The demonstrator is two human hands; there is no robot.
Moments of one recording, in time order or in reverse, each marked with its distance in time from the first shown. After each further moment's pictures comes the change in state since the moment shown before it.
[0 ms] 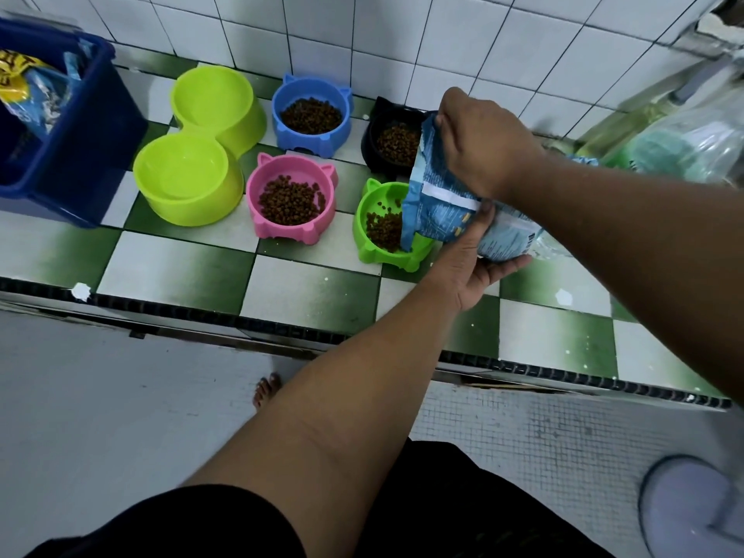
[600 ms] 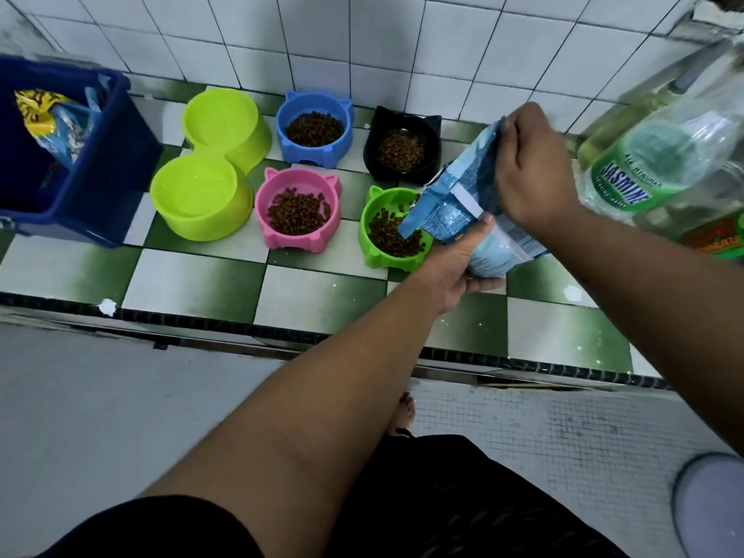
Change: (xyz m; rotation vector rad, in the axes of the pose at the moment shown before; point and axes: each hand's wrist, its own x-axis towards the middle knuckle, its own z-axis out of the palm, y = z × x) left_hand -0.017 0.014 -0.010 0.302 0.077 0.000; right_hand -0.052 0.018 0.001 0.353 0.318 0.324
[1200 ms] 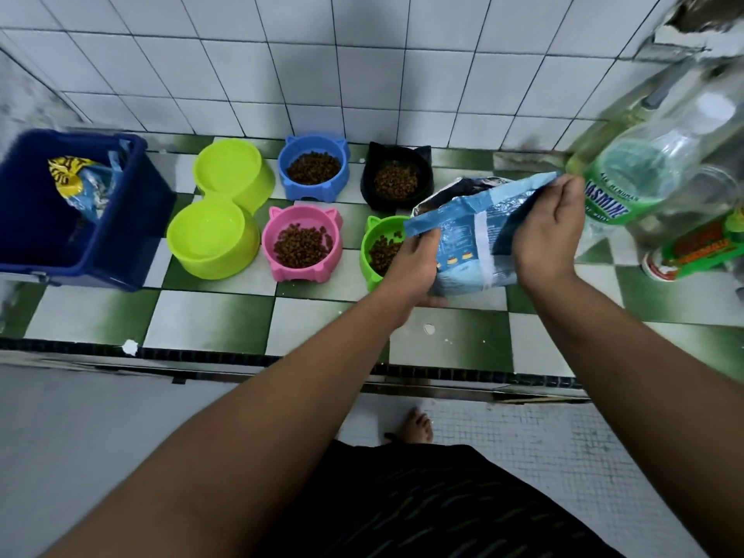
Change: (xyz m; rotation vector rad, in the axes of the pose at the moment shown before) left_hand -0.035 0.040 -0.025 0.419 0.193 0.165; right_hand -0.037 0.018 0.007 0.429 0.469 0.438
